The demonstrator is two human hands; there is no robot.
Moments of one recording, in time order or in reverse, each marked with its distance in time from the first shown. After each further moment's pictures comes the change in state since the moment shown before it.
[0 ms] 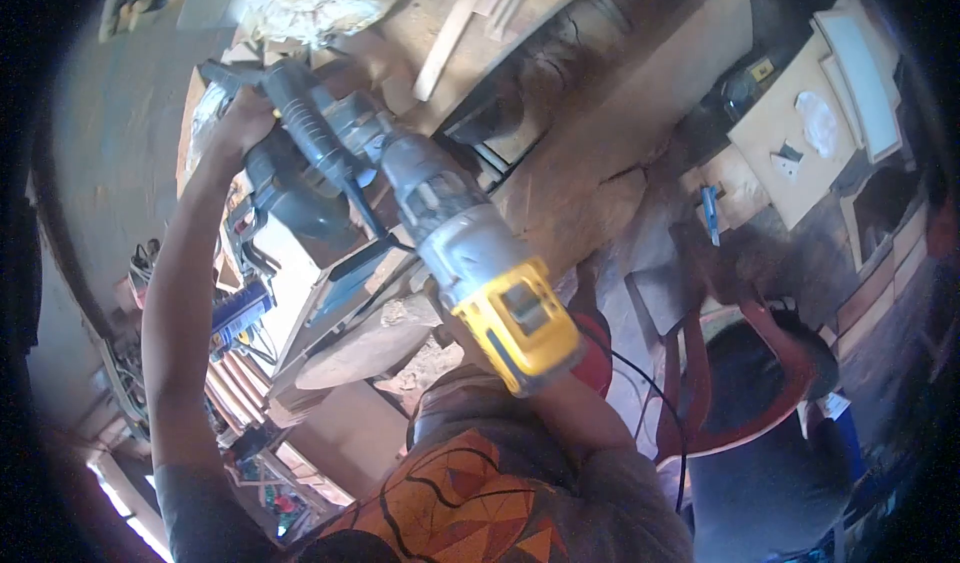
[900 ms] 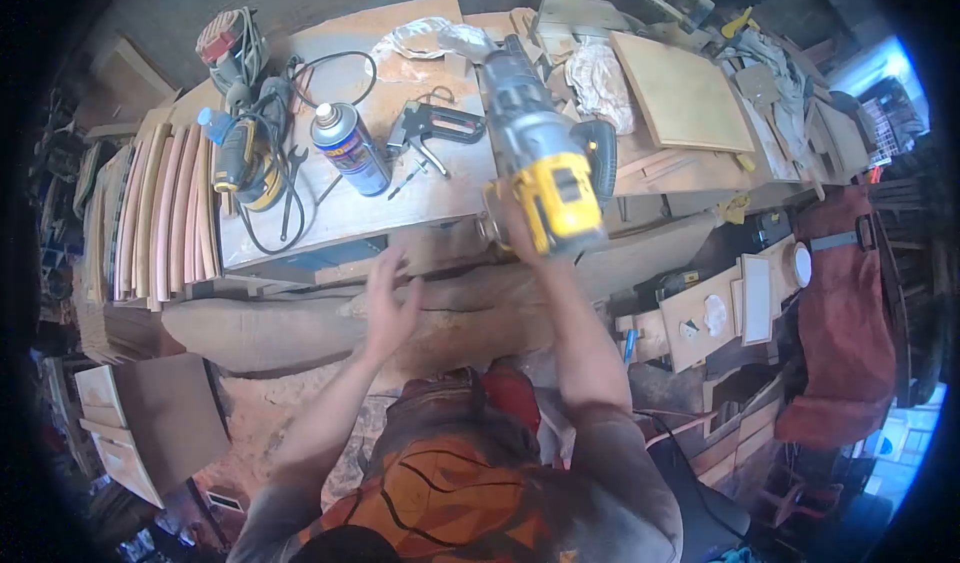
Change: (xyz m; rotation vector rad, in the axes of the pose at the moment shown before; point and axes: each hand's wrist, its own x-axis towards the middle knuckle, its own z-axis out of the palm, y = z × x) left_hand -0.419 0.164 0.182 -0.991 1.024 -0.417; right_hand 0.015 -0.085 0.201 -0.358 -0.239 -0.628
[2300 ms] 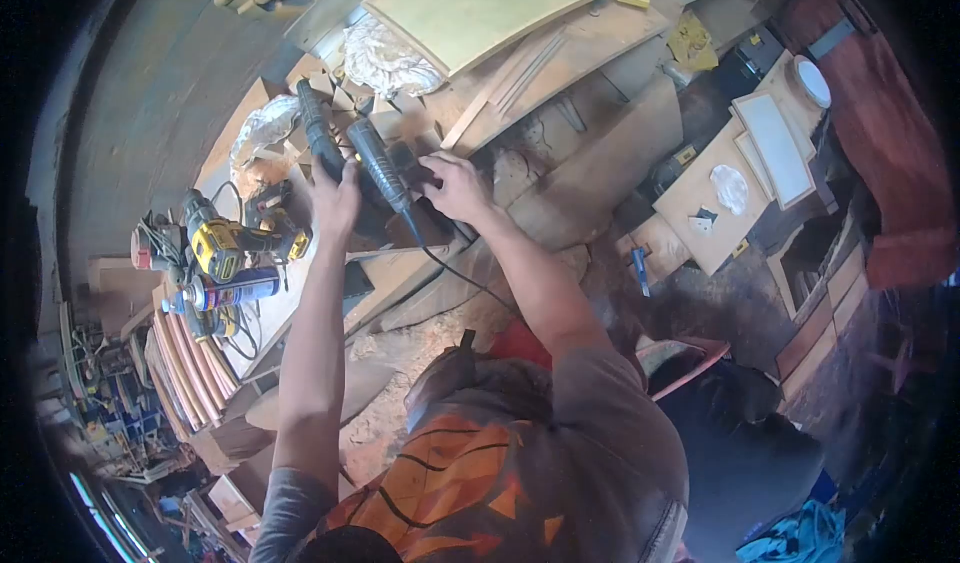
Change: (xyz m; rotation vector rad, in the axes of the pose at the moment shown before) left_hand 0.209 0.098 0.237 0.476 -0.007 -0.062; right_hand 0.024 0.195 -0.124 0.122 -0.014 0.152
